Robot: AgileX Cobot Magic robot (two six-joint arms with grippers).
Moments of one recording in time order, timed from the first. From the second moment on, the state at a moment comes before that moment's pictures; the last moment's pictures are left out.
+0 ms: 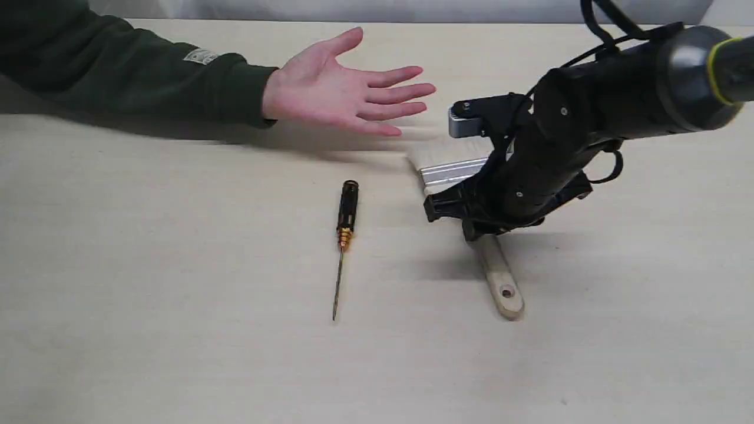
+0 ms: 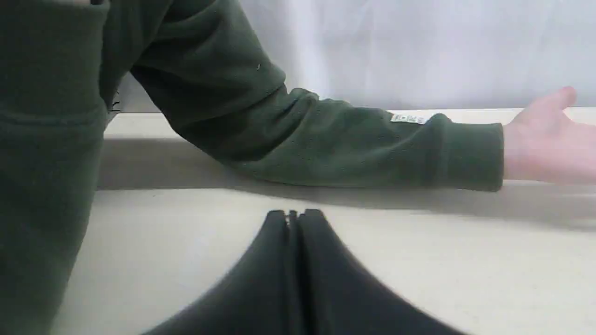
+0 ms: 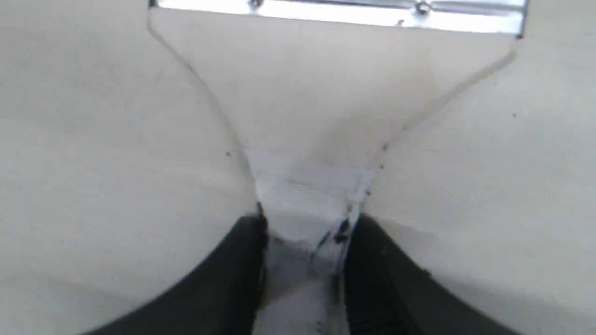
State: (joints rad) left arm 0.02 0.00 0.00 0.07 0.26 -0.07; right arm 0.39 1.94 -1.03 0.05 0.50 0.17
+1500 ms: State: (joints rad) left arm 0.02 0.00 0.00 0.07 0.26 -0.07; right arm 0.50 2.01 -1.61 0.07 0.53 0.10
